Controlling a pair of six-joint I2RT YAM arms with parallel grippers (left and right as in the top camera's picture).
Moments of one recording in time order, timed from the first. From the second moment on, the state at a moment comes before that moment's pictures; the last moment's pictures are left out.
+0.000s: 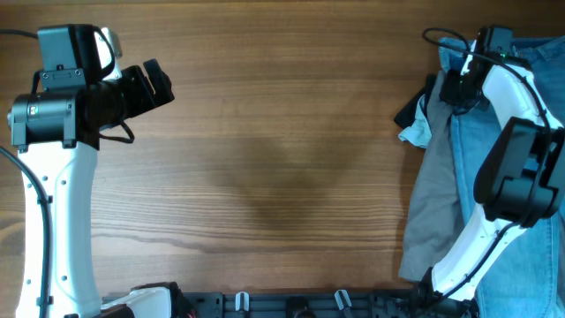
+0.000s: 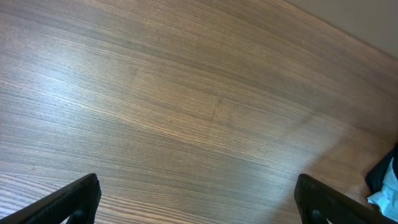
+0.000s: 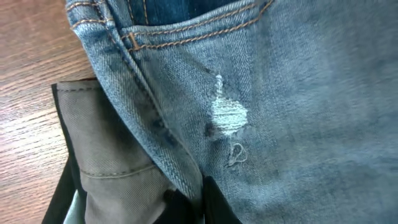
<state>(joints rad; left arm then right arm) 0.08 1.42 1.57 -1.10 0.12 -0.31 -0.26 2.14 1.60 -0.70 0.05 0.08</state>
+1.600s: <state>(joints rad) 0.08 1.44 1.57 -1.10 0.12 -0.31 -0.43 2.14 1.60 -0.71 -0.29 -0.12</state>
